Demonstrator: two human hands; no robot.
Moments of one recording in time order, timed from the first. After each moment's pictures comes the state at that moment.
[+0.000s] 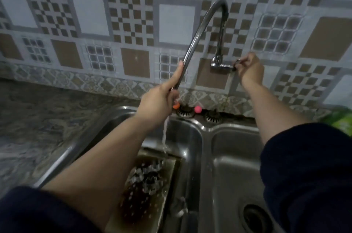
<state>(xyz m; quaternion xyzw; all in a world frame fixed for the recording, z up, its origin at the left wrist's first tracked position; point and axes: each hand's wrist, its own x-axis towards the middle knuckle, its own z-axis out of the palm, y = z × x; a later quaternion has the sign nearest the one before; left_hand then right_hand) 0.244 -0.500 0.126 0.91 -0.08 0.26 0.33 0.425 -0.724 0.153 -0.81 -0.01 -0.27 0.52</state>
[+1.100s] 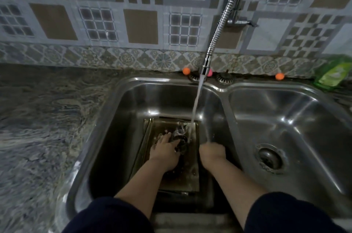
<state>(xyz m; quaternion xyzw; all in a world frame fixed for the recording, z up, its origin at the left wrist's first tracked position) 0.160 -0.433 -0.079 0.96 -0.02 -0.19 0.18 0.175 -0.587 -0.081 -0.98 -0.04 0.19 -0.06</state>
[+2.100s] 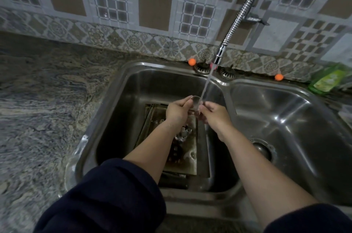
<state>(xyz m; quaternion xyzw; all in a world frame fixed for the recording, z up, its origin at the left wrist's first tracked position) 0.188 -0.458 -0.029 0.63 0.16 -0.07 0.75 0.189 -0.579 -0.023 -0.83 0.09 0.04 0.54</state>
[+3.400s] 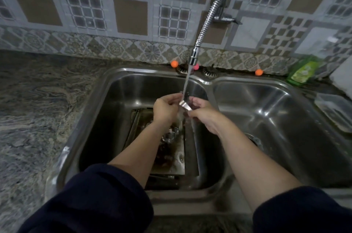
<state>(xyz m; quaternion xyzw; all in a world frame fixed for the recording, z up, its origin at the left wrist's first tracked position) 0.182 -0.469 -0.006 0.70 0.10 0.02 0.71 0.195 -0.598 -0.006 -0.81 0.06 0.13 0.57</state>
